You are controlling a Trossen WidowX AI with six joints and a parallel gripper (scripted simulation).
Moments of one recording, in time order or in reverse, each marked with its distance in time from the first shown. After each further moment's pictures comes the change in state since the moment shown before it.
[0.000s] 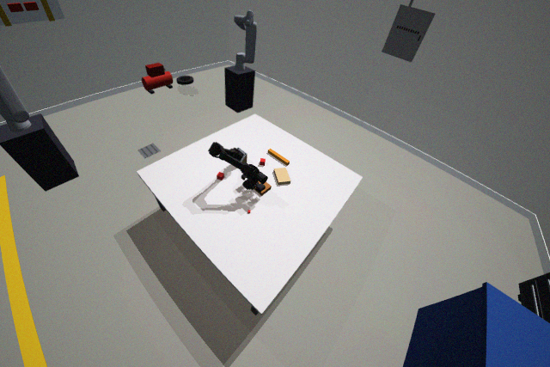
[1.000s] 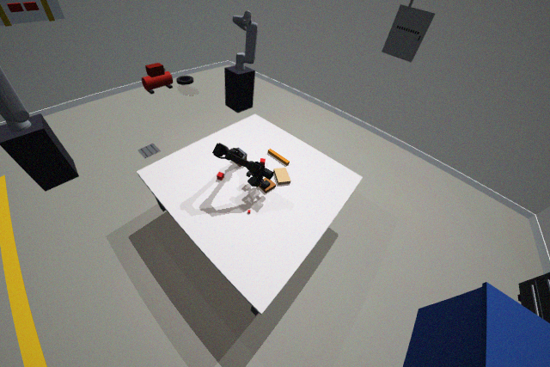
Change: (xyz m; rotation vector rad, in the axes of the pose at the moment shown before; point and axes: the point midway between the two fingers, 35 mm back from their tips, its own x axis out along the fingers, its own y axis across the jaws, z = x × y) arm -0.001 0.006 -0.044 -0.002 0.004 0.005
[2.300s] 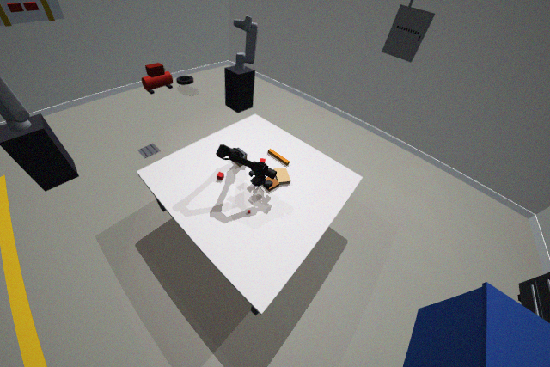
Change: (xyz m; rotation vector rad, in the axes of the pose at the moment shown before) arm 0.005 0.006 -0.020 -0.007 0.007 -0.019
